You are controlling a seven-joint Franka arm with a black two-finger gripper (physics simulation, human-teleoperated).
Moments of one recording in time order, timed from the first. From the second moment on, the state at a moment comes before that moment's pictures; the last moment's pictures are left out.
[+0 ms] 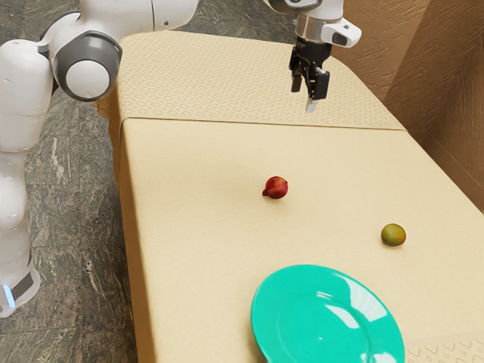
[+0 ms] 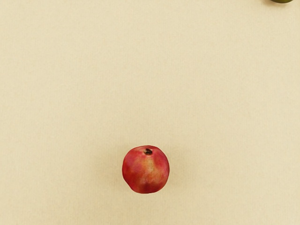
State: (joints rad) arm 0.14 0.28 -0.08 -1.07 -0.01 1.47 0.03
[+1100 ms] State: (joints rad) arm 0.00 0.04 0.16 -1.61 -0.03 1.55 0.07
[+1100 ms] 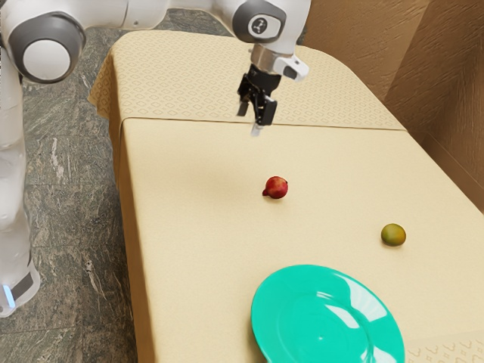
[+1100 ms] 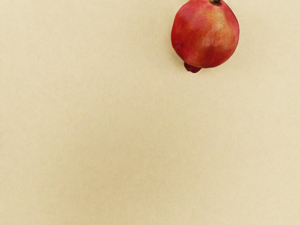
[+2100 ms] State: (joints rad) arm 0.03 0.30 0.07 -1.47 -0.11 1.67 0.19
